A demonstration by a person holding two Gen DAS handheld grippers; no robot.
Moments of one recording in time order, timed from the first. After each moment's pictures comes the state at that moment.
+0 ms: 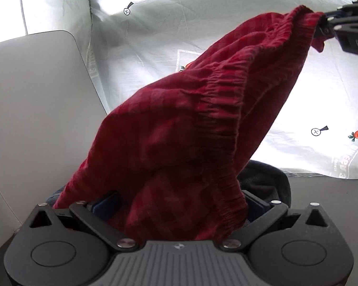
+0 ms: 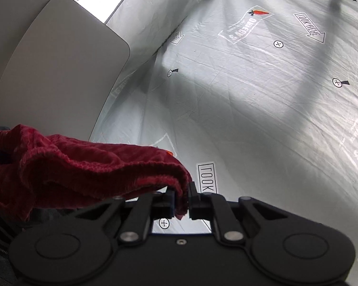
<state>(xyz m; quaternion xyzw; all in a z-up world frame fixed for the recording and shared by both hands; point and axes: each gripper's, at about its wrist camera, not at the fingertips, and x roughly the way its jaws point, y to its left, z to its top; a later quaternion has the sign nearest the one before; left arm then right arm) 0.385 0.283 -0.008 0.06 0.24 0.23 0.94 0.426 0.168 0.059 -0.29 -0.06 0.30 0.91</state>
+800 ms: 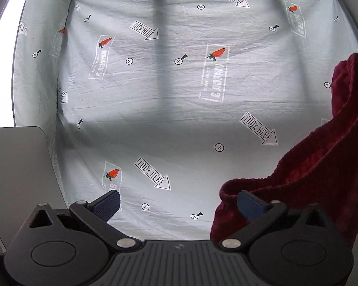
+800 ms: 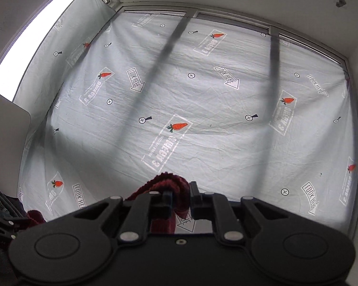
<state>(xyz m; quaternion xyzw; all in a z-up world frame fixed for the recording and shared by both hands) 0.215 0.028 0.098 0.04 0.07 0.09 0.99 0.218 -0.169 0.172 -0.17 -0.14 0.10 0.97</state>
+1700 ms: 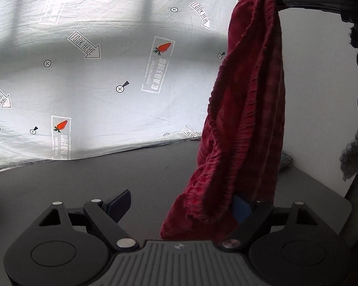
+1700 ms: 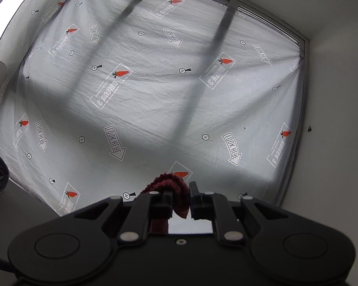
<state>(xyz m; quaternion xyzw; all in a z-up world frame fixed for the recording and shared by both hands) 0.155 -0.178 -0.005 0.02 0.23 -0.19 0.95 0.129 -0.335 0.133 -0.21 -0.05 -0.01 0.98</state>
